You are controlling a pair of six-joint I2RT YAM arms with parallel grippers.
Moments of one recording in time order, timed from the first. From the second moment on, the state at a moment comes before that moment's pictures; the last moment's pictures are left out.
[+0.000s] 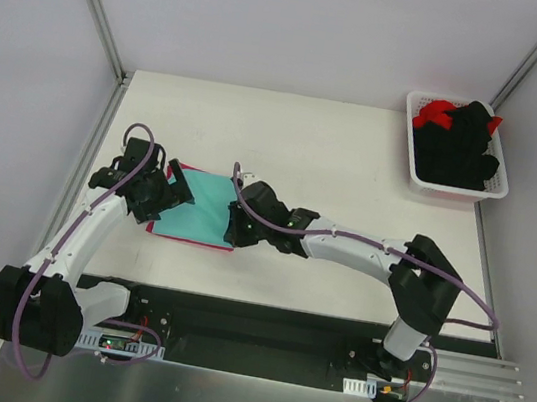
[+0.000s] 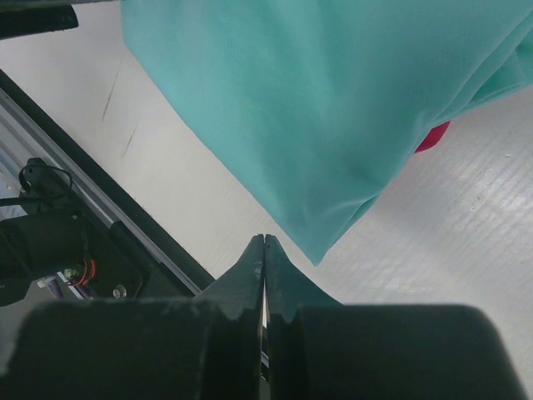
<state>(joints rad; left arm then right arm) -0.10 1.09 0.84 -0.78 0.09 -0.68 1.09 1.73 1.21 -0.24 -0.03 0.63</state>
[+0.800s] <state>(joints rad) -0.10 1.09 0.84 -0.78 0.14 -0.69 1.09 1.85 1.21 -0.23 -0.02 0.60</state>
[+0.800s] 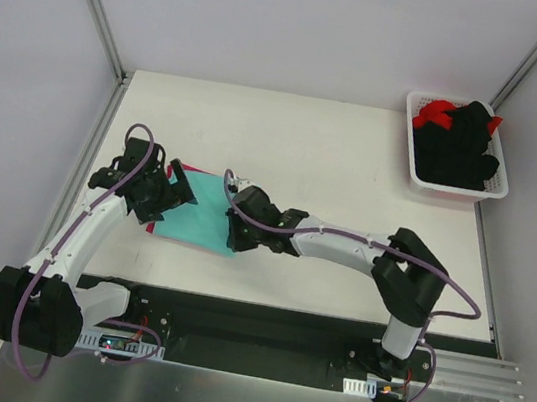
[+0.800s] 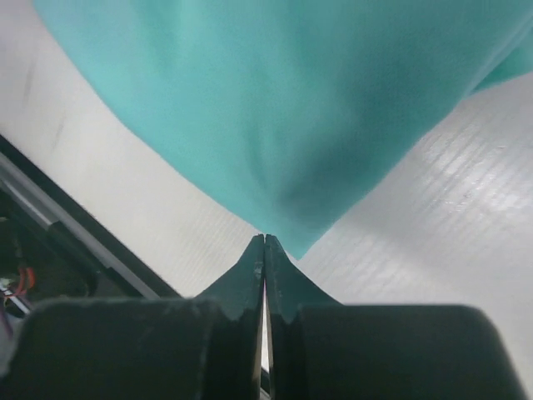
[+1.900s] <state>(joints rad) -0.27 1.17 0.60 -0.39 0.31 -0.86 0.79 1.85 1.50 -0.33 -0.12 0.41</state>
